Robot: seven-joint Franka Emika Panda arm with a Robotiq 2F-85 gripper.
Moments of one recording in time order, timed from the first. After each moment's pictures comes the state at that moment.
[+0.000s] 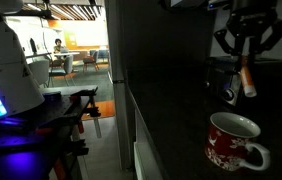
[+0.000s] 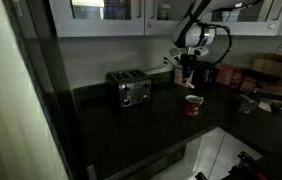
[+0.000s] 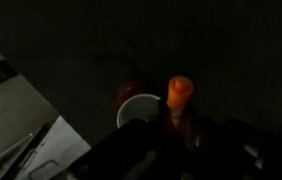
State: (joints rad) arm 0.04 0.42 -0.30 -1.91 0.11 2.43 1.73
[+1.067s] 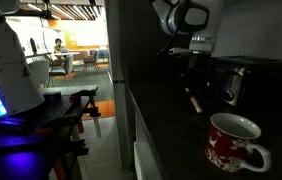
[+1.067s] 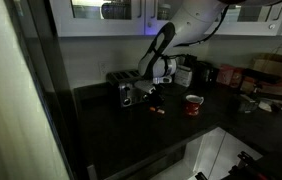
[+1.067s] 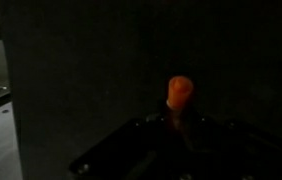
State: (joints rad) arm 0.11 0.72 -0.07 -1.79 0.04 2.42 1.37
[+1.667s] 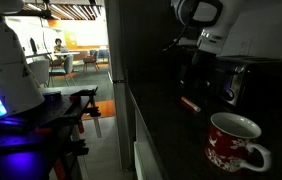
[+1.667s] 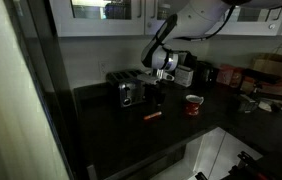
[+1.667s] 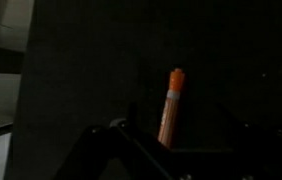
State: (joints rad) arm 0.00 0.72 0.00 -1.71 0.32 2.26 1.05
